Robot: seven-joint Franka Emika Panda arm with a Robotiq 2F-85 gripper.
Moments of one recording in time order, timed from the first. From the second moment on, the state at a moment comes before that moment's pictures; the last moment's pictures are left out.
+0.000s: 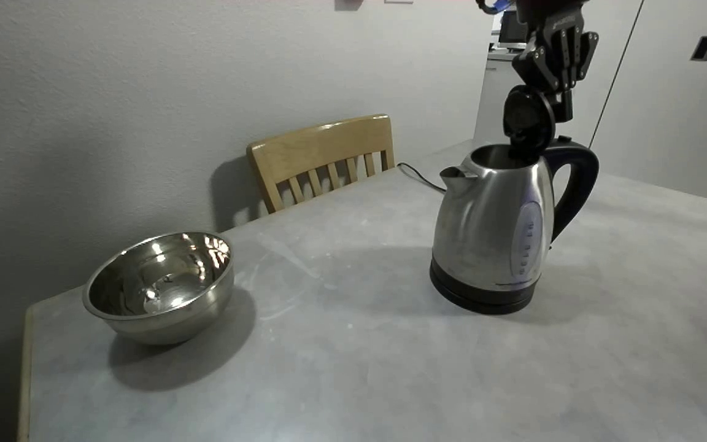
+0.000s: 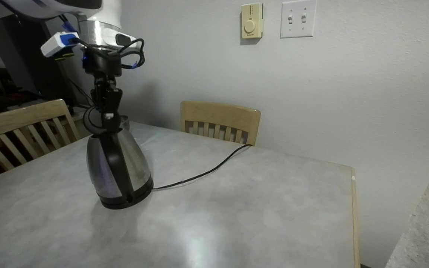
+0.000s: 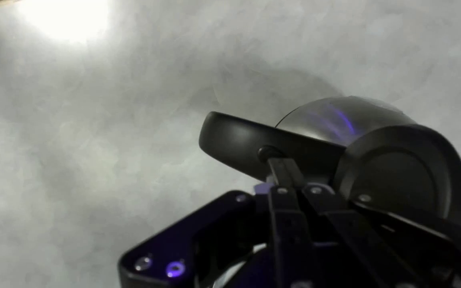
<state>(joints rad) 0.02 0.23 0.00 -1.82 -0.08 1.76 0.23</state>
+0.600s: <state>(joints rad) 0.02 0.07 0.00 -1.88 -0.14 1.77 0.30</state>
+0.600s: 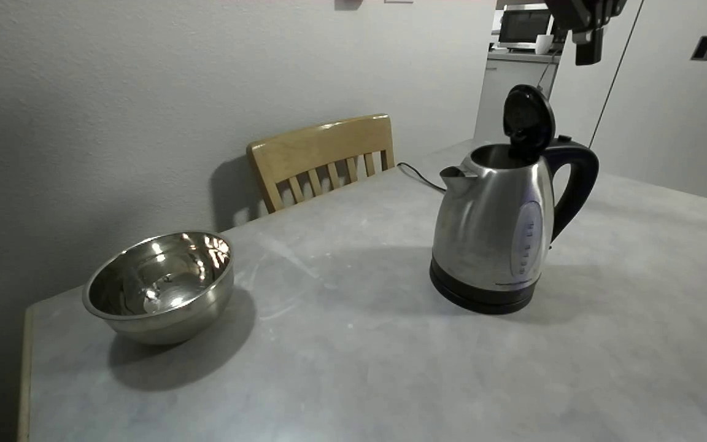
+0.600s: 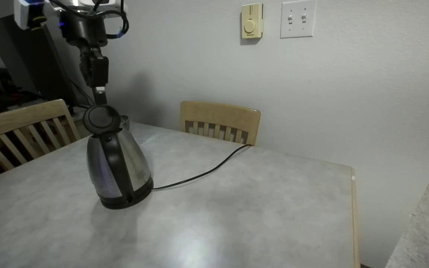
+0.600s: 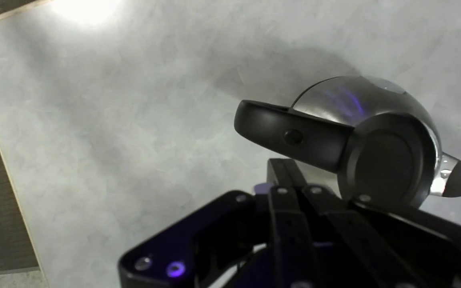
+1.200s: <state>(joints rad) 0.00 0.04 -0.02 -1.98 -0.07 1.91 0.21</state>
